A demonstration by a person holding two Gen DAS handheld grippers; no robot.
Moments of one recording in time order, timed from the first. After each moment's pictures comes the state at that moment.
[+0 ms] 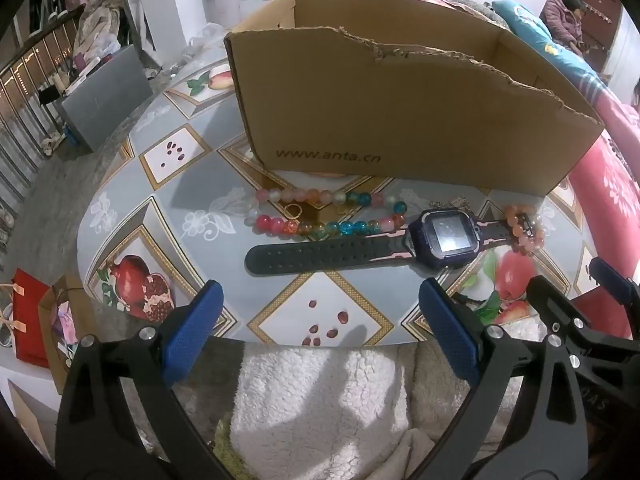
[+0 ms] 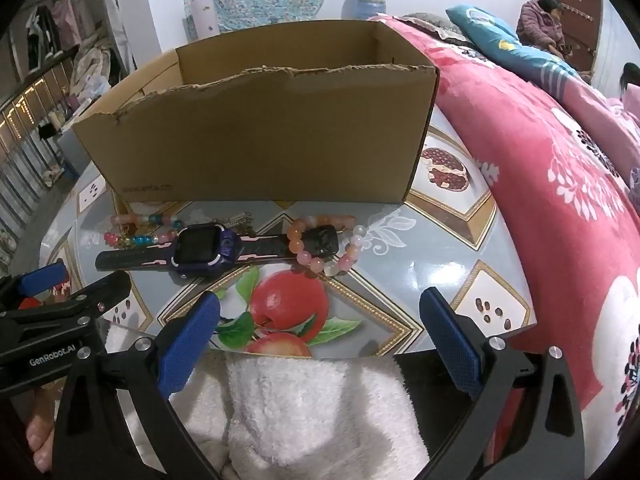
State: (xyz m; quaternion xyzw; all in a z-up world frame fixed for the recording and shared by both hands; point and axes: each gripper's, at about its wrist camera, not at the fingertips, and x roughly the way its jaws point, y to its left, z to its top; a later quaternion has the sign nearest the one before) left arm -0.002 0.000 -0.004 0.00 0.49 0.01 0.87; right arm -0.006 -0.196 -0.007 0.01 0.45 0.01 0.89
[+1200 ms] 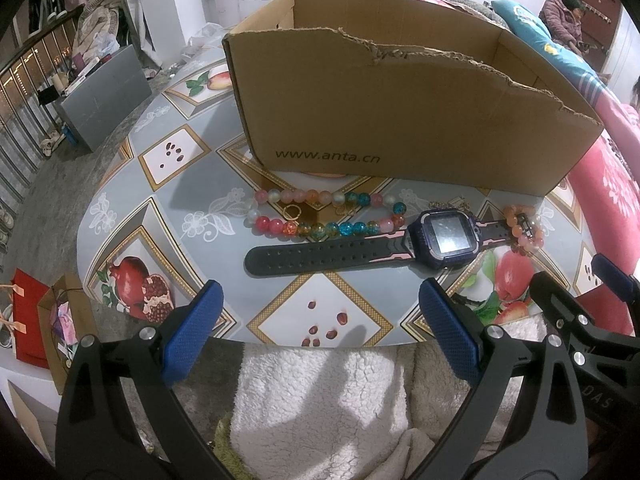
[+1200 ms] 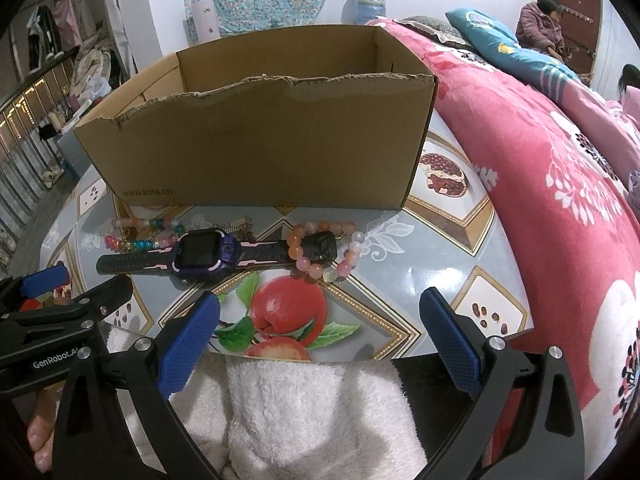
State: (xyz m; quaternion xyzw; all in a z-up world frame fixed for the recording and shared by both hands) left arm -0.002 0.000 -0.004 -0.01 0.49 0.01 0.87; right arm -0.007 -0.198 -0.004 0.01 0.45 0.01 0.89
